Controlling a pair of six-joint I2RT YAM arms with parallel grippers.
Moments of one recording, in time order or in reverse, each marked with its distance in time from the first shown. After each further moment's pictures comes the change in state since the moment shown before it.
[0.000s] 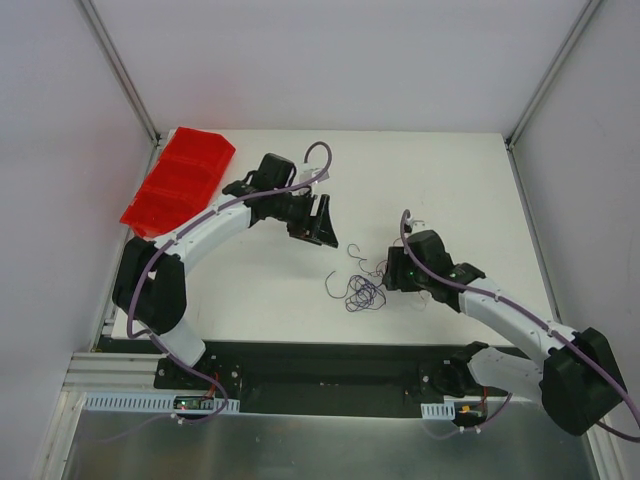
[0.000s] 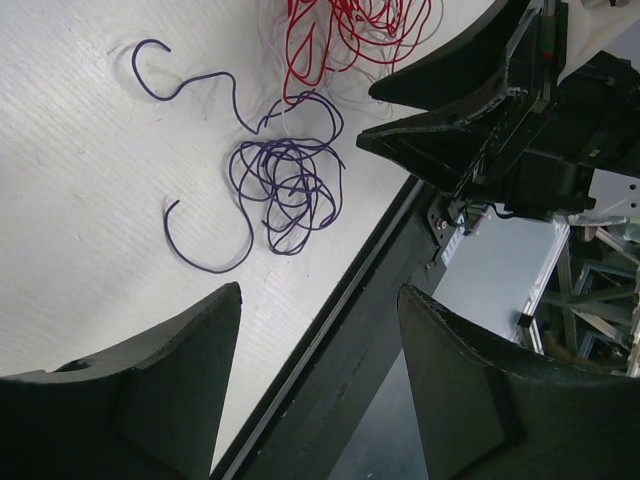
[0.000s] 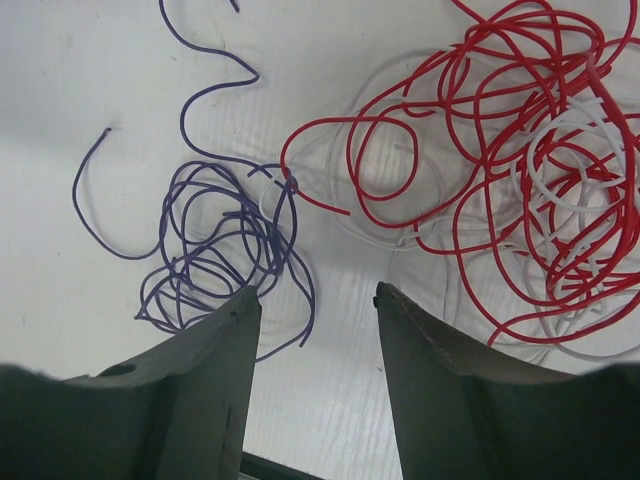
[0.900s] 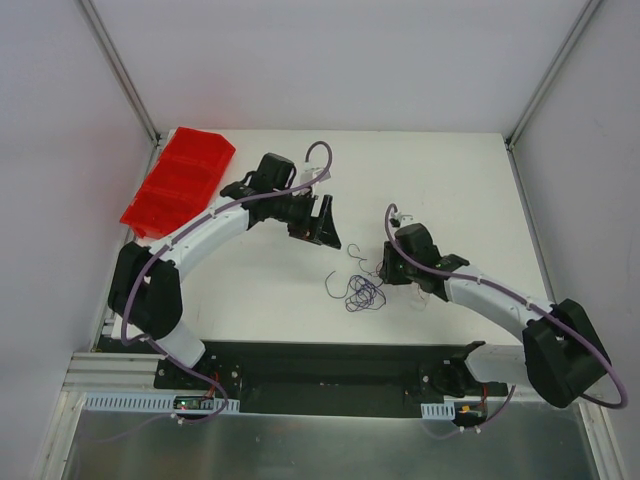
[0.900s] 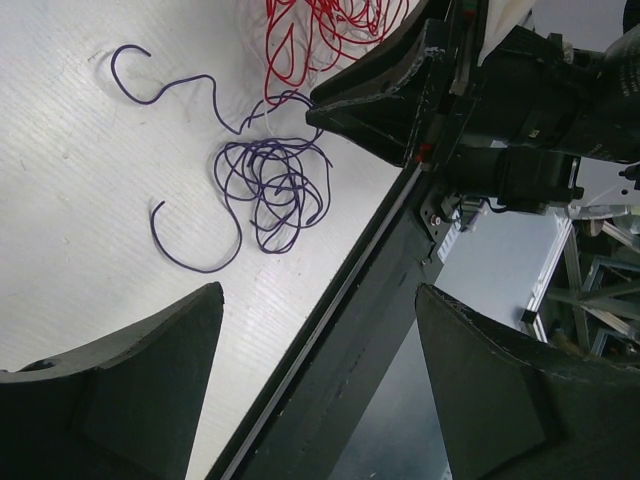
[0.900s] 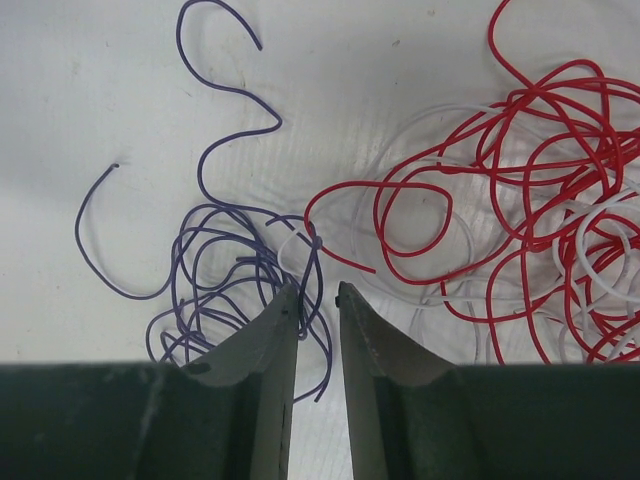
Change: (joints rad) left arm -0.018 -0.033 -0.004 0.001 0.000 0.004; right arm 0.014 0.151 0.045 0.113 -0.003 -0.021
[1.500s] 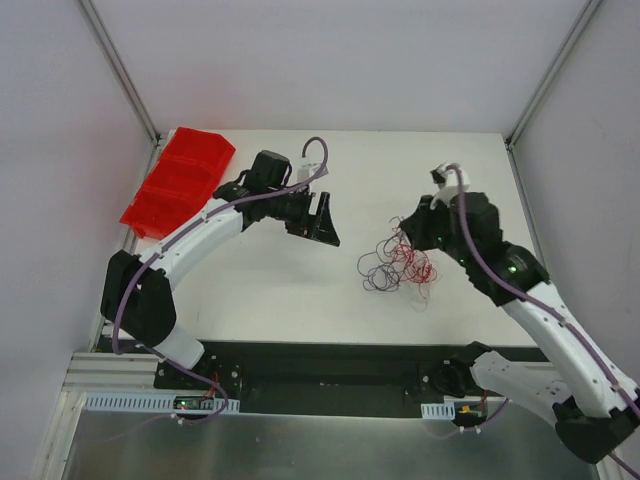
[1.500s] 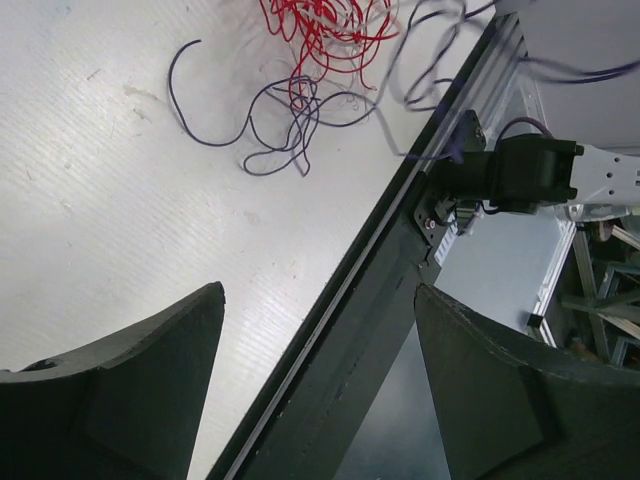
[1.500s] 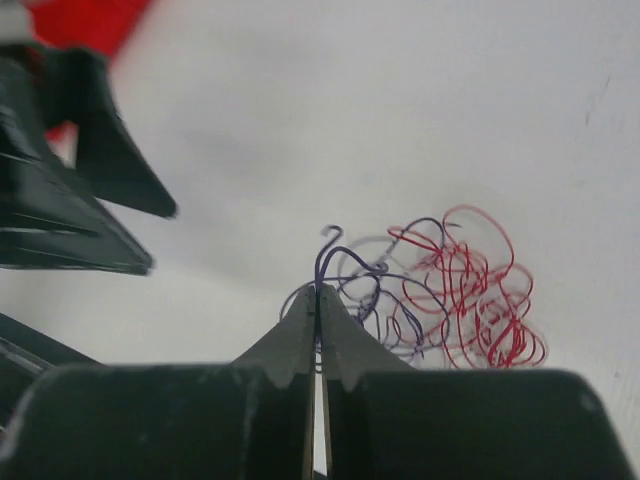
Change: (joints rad) left arm 0.000 -0.046 0.000 0.000 -0.003 0.003; right arm 0.006 -0.285 0.385 -0.343 0.055 -0.092
